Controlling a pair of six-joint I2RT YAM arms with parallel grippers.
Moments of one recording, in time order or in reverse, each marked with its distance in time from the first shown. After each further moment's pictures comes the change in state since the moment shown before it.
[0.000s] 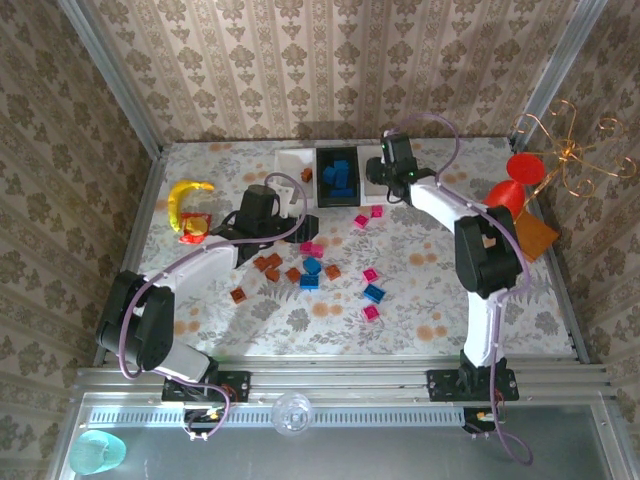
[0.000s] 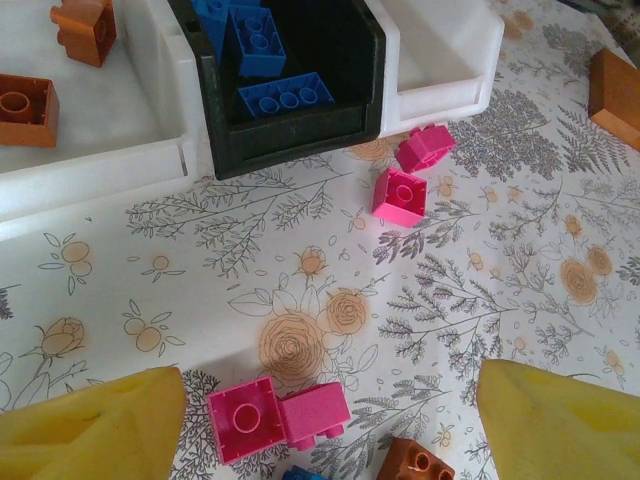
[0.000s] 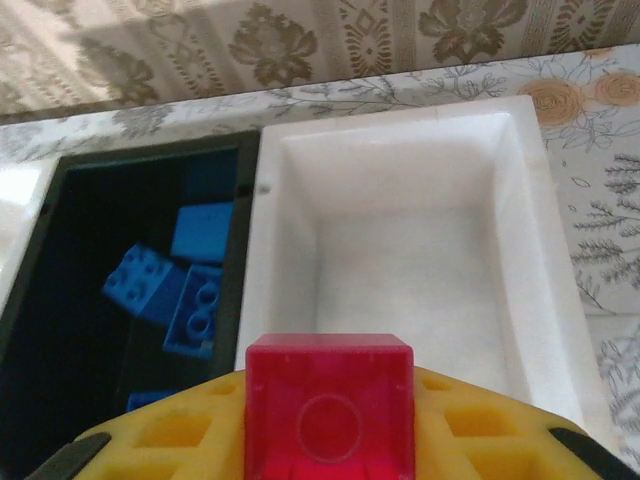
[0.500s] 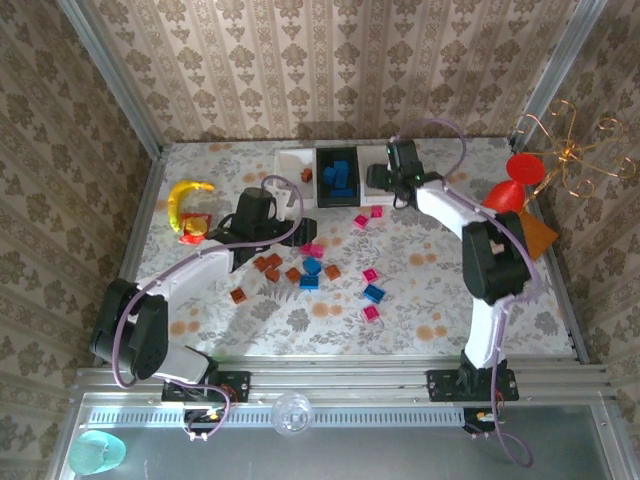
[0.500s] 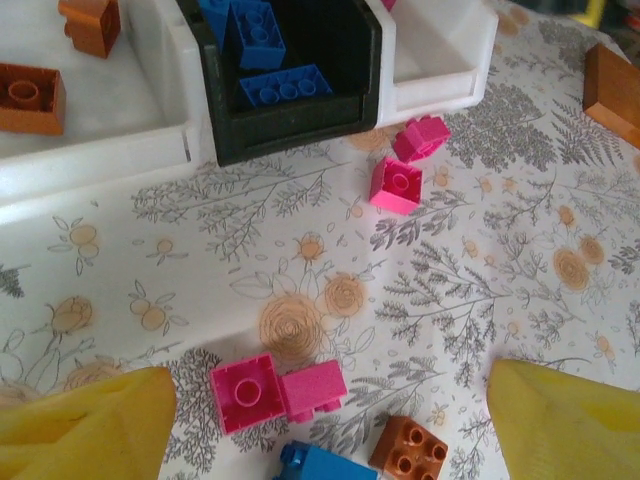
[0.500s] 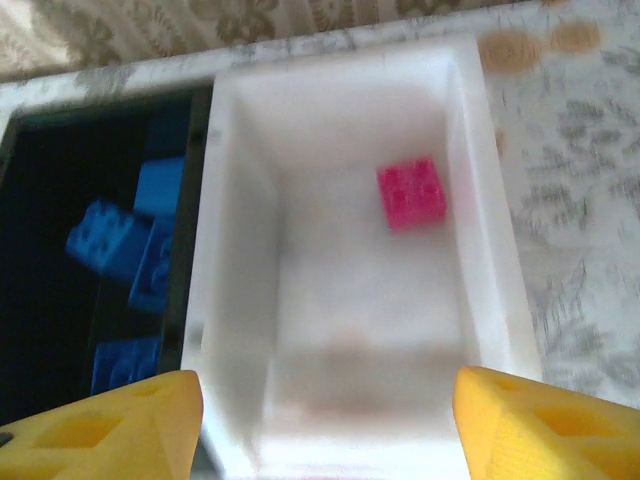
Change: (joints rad) left arm 0.003 -0.056 -0.036 -0.028 0.003 0.001; right arm 0.010 -0.173 -0.206 -0.041 0.002 0.002
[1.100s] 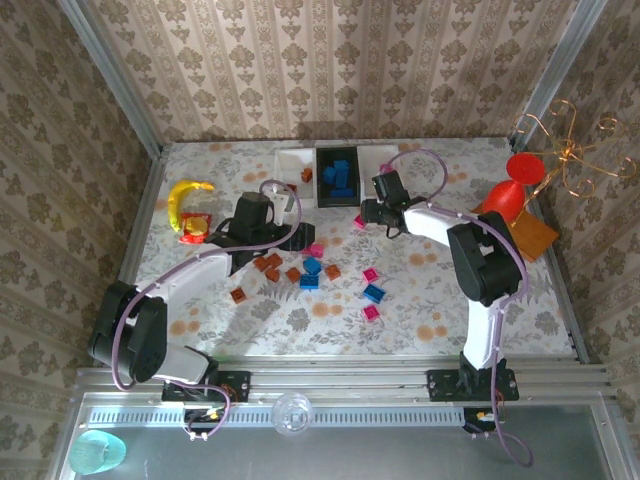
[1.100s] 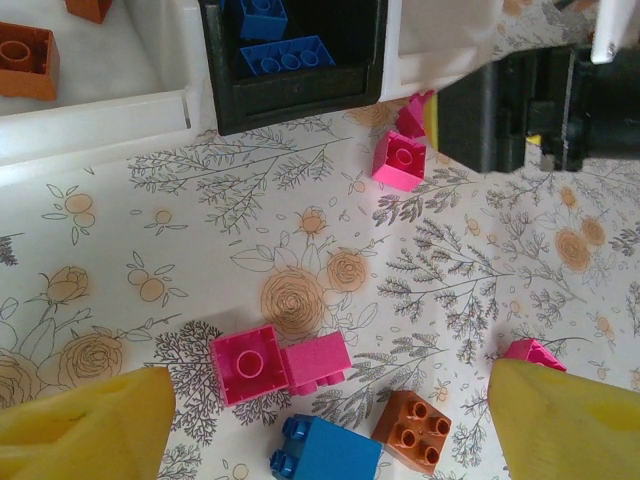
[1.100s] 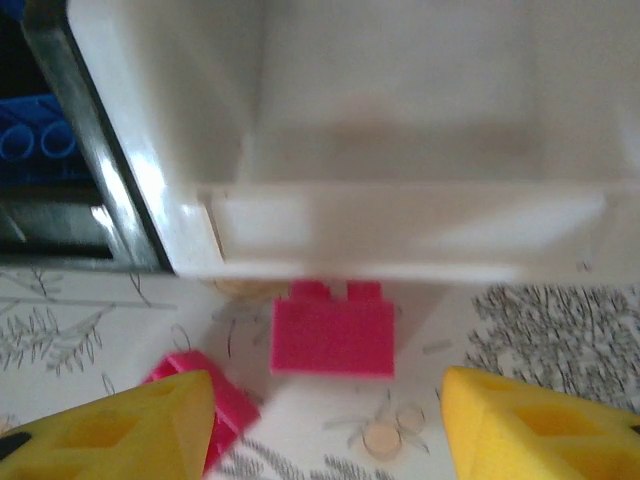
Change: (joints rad) left arm 0.010 -0.012 -0.034 0.007 0.023 -0.001; right arm 0.063 0.072 -0.133 0.049 0.031 -0.003
